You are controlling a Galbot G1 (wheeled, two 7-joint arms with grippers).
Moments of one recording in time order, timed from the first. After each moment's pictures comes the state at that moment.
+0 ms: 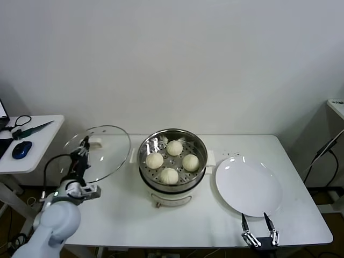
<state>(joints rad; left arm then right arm) 1.24 -0.98 -0.44 -1.99 0.98 0.42 0.07 -1.77 1.35 0.60 1.75 0.38 0.50 -0.15</state>
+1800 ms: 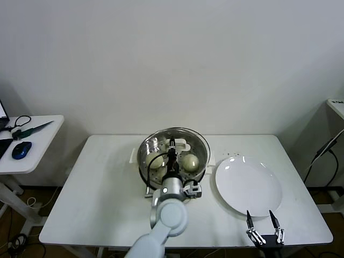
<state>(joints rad) 0.97 -1.52 0.12 -1.76 1.60 0.68 0.24 -1.76 1.32 0.61 1.73 0.39 0.55 -0.13</state>
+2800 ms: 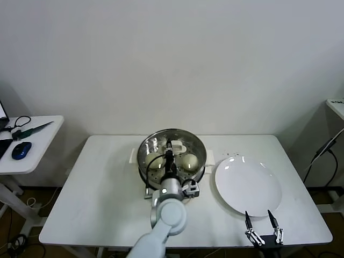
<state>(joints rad) 0.99 -1.54 0.09 -1.71 1.61 0.70 0.21 -1.76 1.32 0.60 1.73 0.38 0.56 -0.15</state>
